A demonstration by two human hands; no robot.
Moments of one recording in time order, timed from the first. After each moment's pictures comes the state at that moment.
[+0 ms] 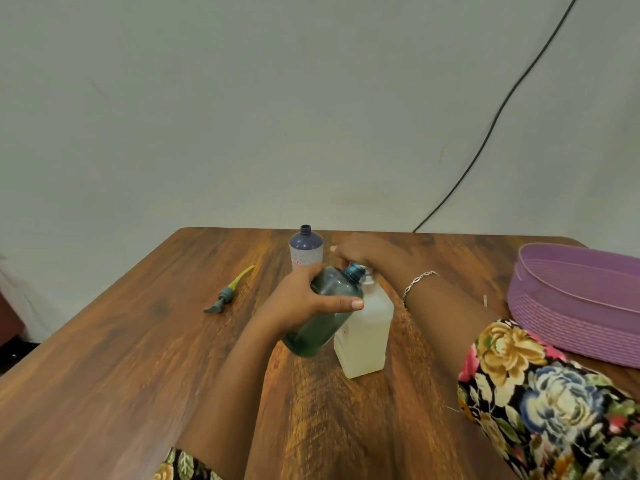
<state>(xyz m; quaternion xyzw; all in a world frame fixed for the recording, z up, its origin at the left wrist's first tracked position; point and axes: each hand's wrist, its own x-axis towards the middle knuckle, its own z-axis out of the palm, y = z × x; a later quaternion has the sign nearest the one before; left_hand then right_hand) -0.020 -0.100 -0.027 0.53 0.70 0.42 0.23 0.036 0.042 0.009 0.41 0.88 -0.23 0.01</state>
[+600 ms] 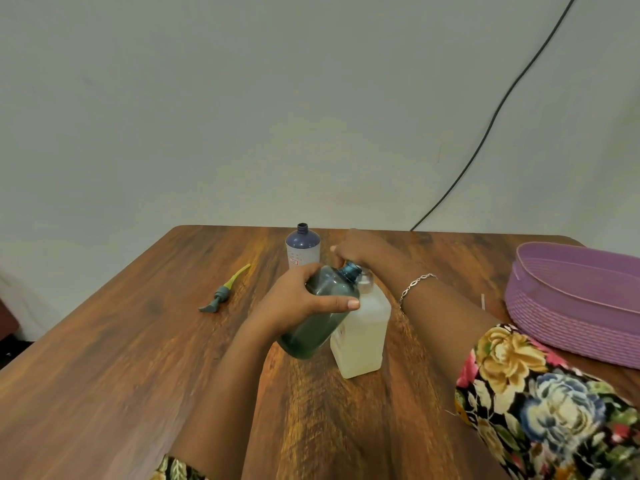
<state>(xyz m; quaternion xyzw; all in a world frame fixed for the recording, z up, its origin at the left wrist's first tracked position) -0.019 -0.097 -0.028 0.53 0.69 0.42 0.23 0.037 0.048 0.005 0.43 0.88 -0.21 -0.01</state>
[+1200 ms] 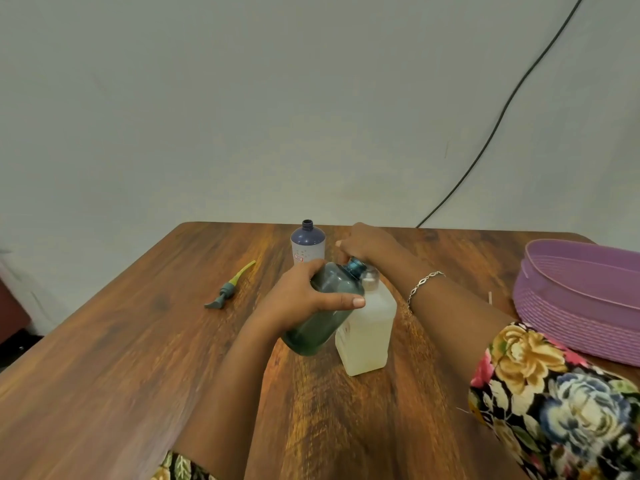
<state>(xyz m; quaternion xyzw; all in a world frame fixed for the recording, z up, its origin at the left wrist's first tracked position) -0.019 -0.099 -0.028 0.53 0.71 0.40 0.23 0.034 0.054 -0.001 0.43 0.88 -0.20 -0.05</state>
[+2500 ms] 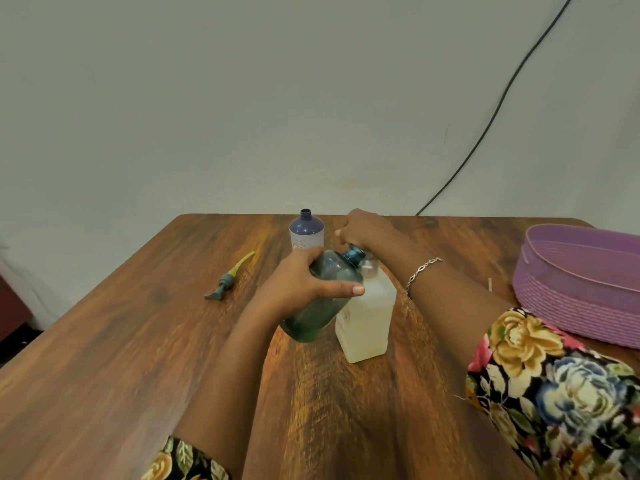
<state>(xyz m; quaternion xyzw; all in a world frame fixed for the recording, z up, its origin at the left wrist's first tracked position) -0.019 -0.101 -0.028 0.53 0.72 0.40 0.21 0.031 0.050 -0.002 0.41 0.89 -0.18 -0.06</state>
